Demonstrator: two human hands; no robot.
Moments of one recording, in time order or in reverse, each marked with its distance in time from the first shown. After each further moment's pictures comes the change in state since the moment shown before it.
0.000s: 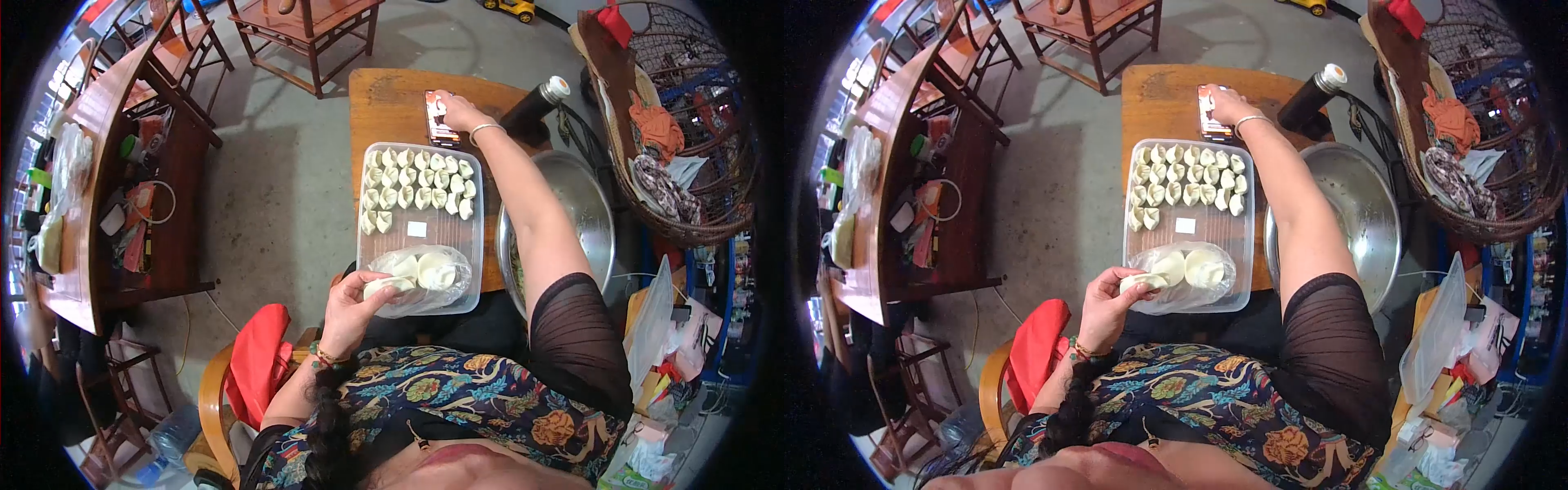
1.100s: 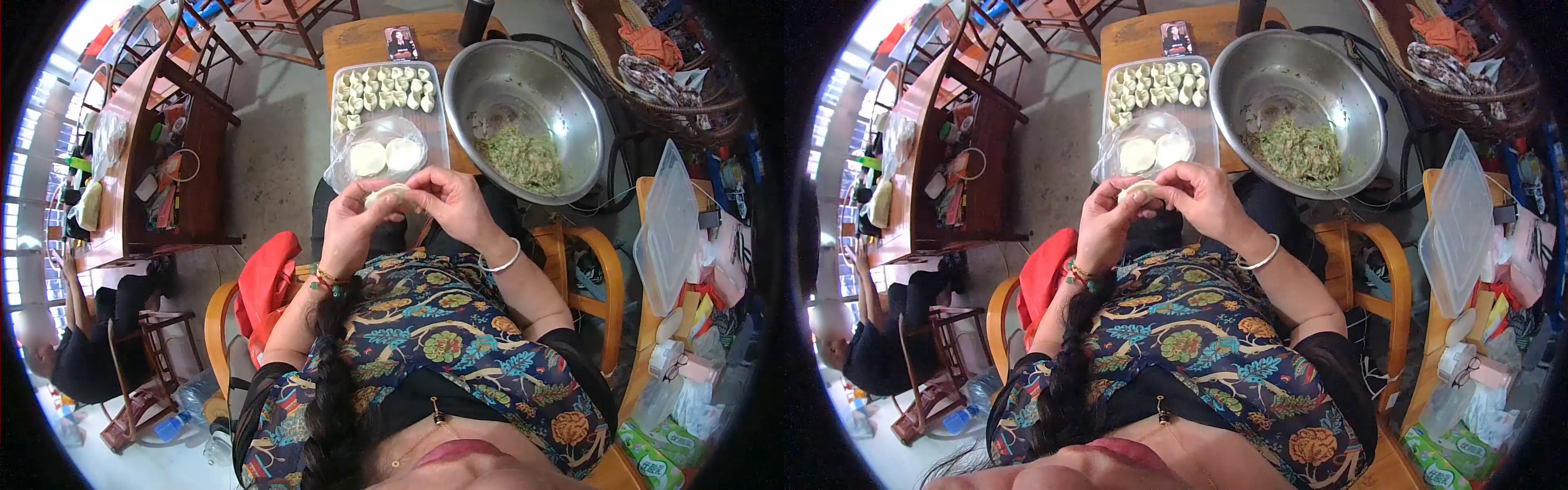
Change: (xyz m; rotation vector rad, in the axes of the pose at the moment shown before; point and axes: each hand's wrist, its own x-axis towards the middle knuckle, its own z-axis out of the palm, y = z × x) left_hand -0.111 -0.037 0.100 0.089 -0.101 0.111; right_hand -0.484 -0.082 0.016 1.307 0.107 -0.343
